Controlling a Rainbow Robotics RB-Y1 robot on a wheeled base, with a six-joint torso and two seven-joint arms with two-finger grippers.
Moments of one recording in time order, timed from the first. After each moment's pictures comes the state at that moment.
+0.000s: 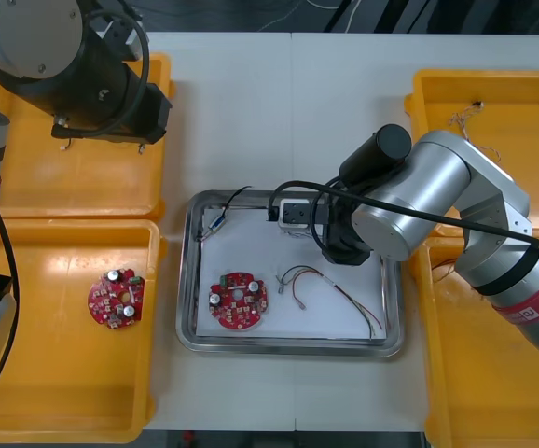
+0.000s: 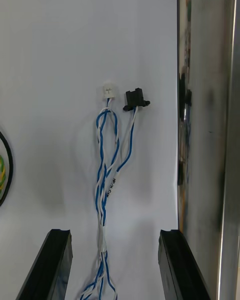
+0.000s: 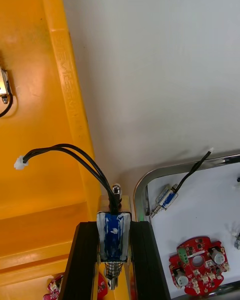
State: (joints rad) right arm -0.61 -0.50 0.59 -1.82 -0.49 1.46 2.23; left arm -0.81 0.47 -0.06 -1.85 0.57 1.91 -1.20
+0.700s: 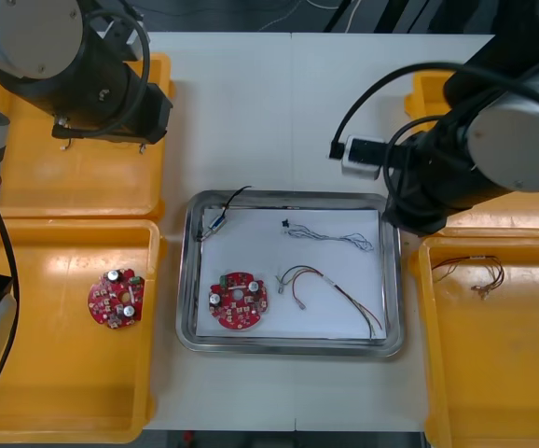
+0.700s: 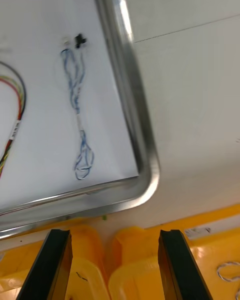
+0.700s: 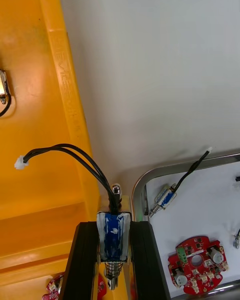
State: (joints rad) right arm -0.61 -0.50 0.17 -2.10 -0.64 1.92 2.18; left arm -0.81 0.47 -0.06 -1.86 0.57 1.91 -1.20
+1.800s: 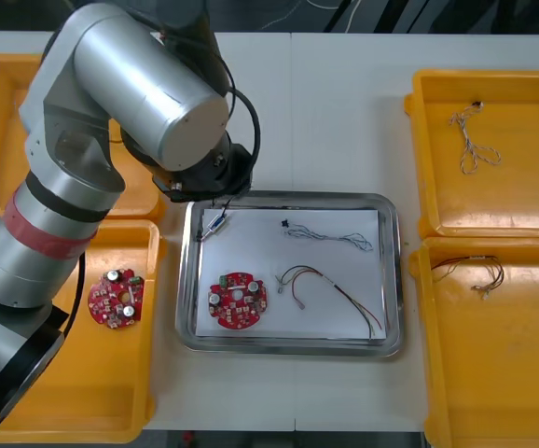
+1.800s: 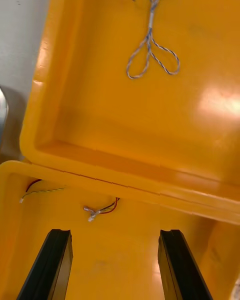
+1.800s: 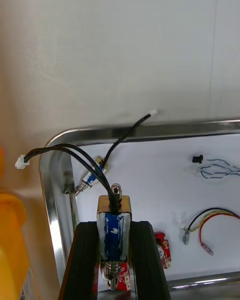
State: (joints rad) right arm -0.30 -0.77 -0.36 -2.24 -0.86 1.92 1.47; left arm -0.79 0.35 -0.39 -1.88 0.46 1.91 -0.83
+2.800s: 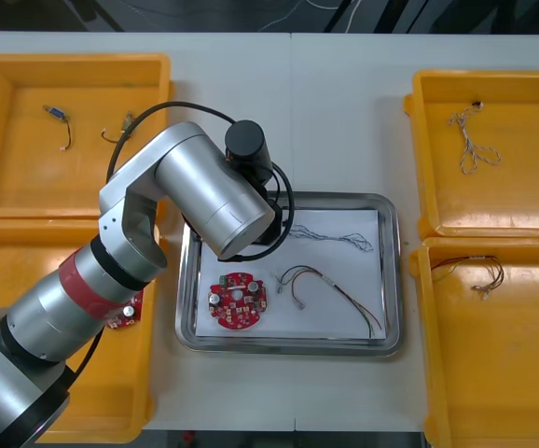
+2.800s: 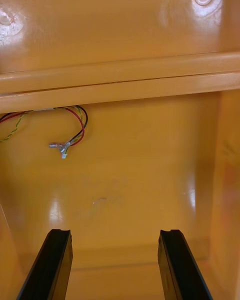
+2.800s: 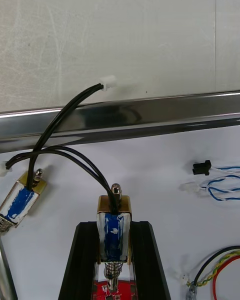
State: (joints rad) right arm -0.03 -0.78 -0.45 -2.24 -0.88 1.92 1.27; left arm -0.67 0.30 -0.61 -1.75 0.30 1.60 -0.79
